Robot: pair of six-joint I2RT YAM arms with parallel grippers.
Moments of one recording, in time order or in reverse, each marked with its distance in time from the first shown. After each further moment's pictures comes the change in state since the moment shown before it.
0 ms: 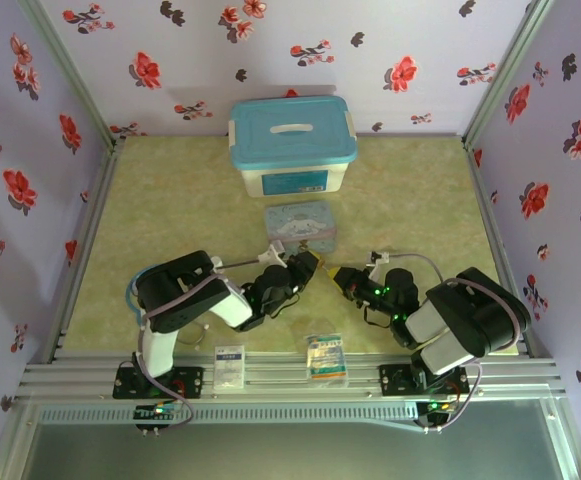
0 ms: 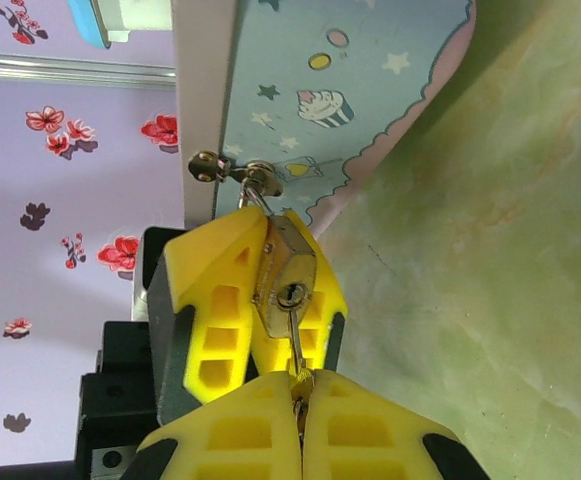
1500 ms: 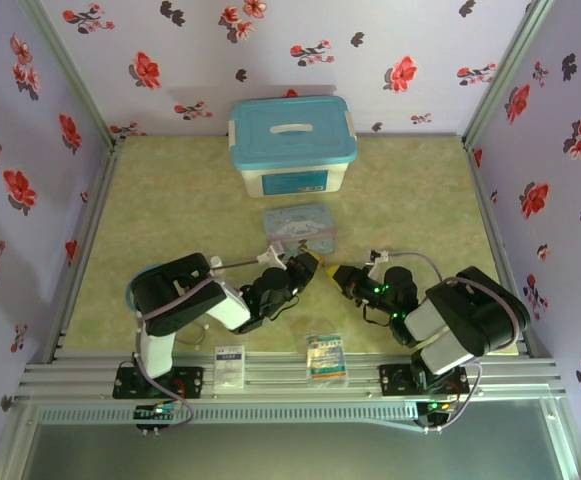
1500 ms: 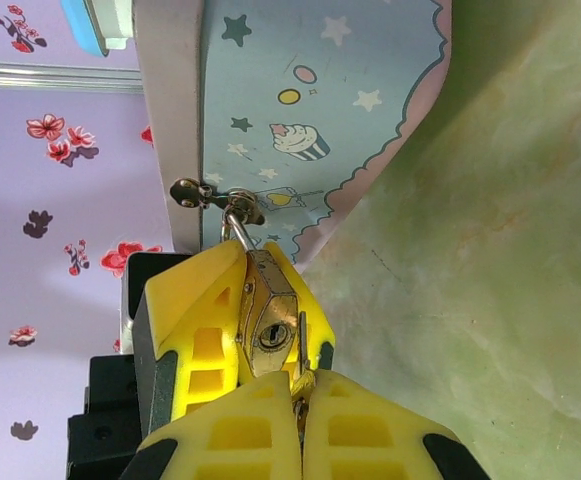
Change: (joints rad) left arm -0.014 -0.023 -0.028 0.016 -0.019 0.036; right arm 0.000 0.003 0.017 -0.015 0.000 0.025
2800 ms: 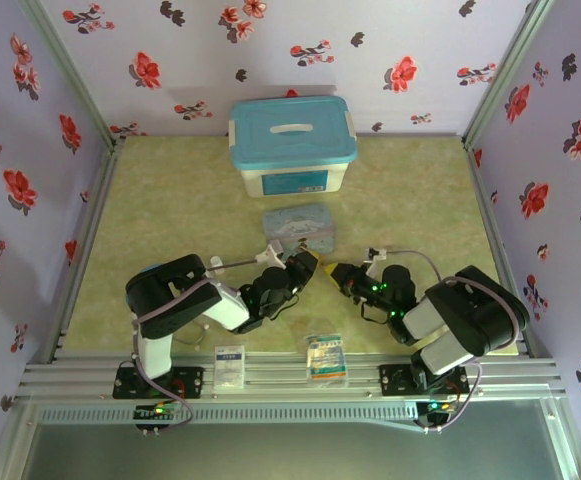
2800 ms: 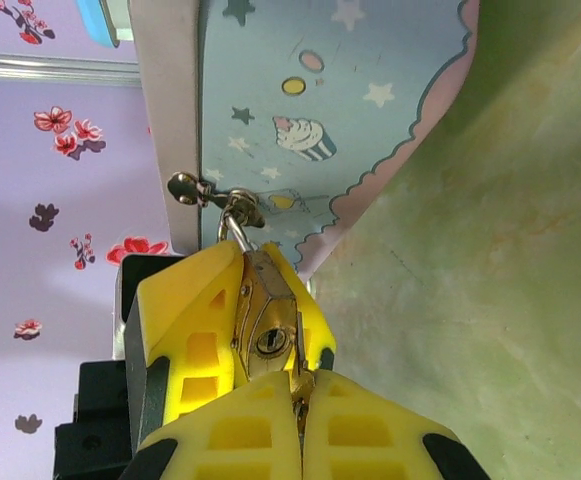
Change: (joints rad) left arm -0.012 -0.041 0.000 -0.045 -0.033 0.007; right arm 0.006 0.003 0.019 0.000 0.015 0.000
